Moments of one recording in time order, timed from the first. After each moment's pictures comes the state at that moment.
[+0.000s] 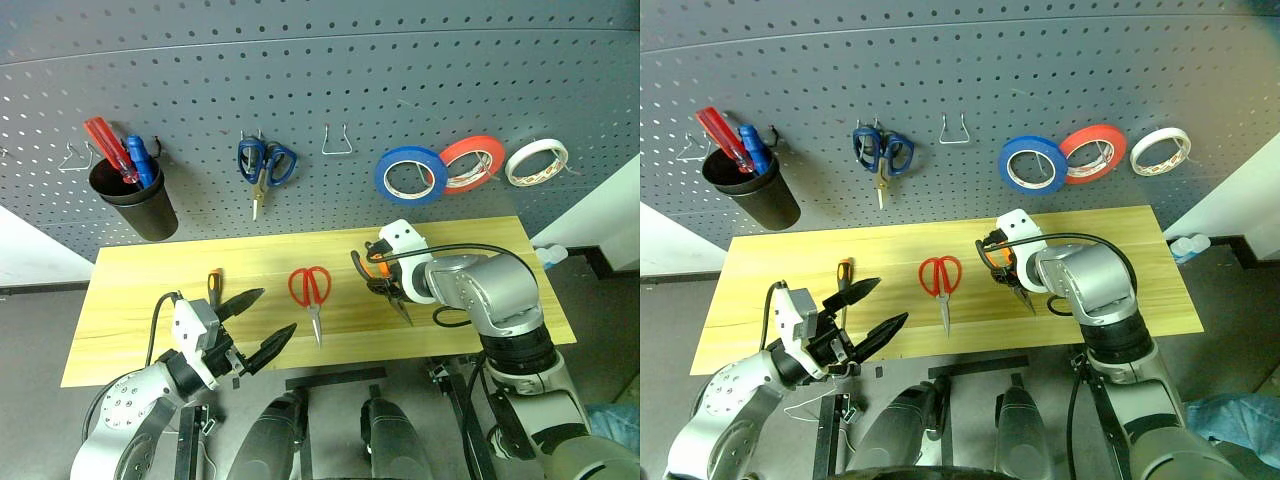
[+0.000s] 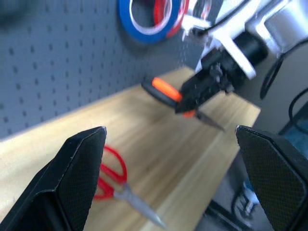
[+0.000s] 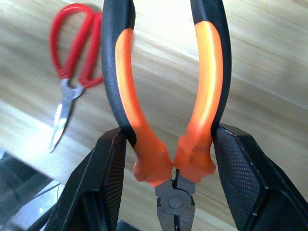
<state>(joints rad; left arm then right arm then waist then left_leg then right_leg) 0.29 0.42 0.06 -0.51 -0.52 0.13 -0.76 -0.63 -0.40 0.16 -0.30 0.24 1.58 0.40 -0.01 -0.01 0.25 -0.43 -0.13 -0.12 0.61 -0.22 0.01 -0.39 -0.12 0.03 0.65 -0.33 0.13</state>
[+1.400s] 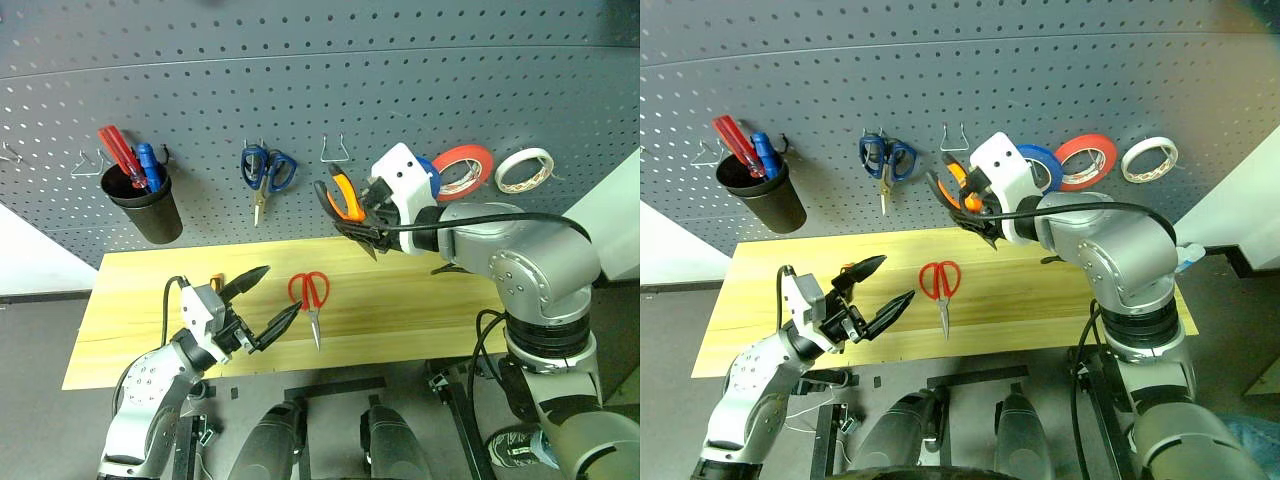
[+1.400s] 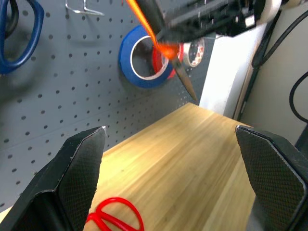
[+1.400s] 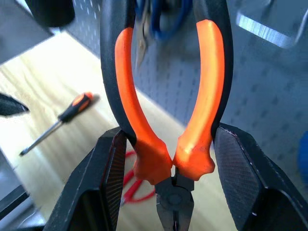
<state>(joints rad) 0.14 0.35 0.02 -0.31 -0.46 -0.05 -0.80 -0.80 -0.44 0.09 -0.49 0.44 1.32 0.45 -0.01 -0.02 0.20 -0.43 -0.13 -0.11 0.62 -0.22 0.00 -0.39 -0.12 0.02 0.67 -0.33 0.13</state>
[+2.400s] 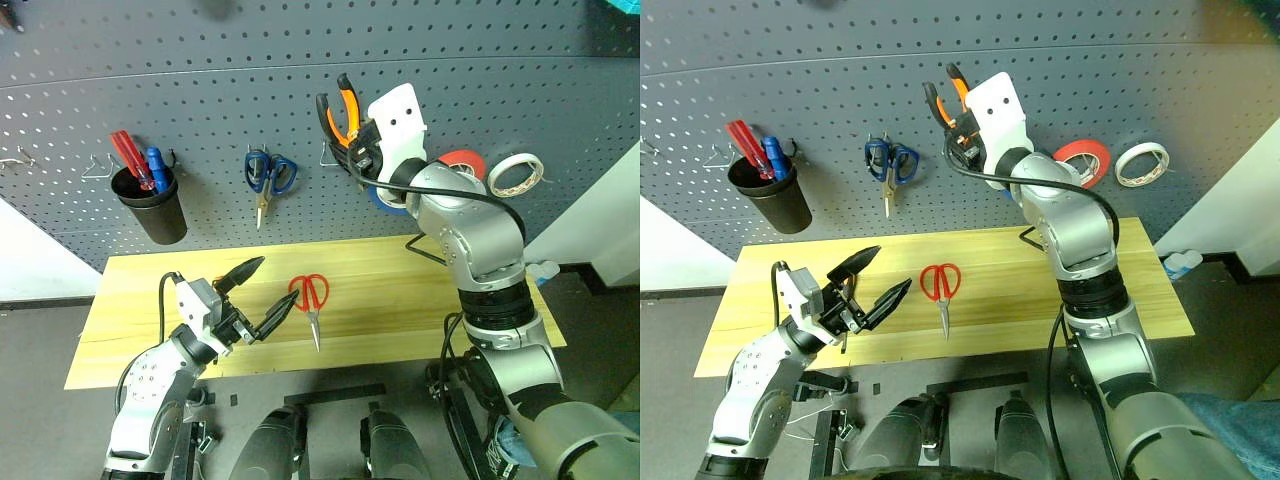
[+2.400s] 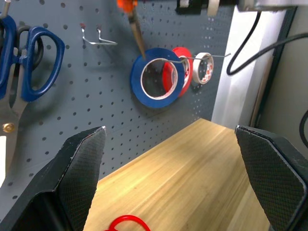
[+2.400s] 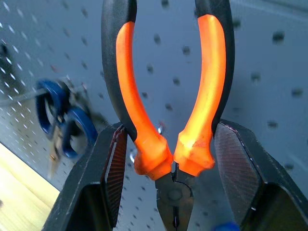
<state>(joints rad) 0.12 0.32 0.03 -0.30 -0.46 -0.08 -0.75 -0.87 -0.27 0.13 -0.09 0.14 0.72 0.28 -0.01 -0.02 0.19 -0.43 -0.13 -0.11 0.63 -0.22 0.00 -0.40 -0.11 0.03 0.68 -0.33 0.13</state>
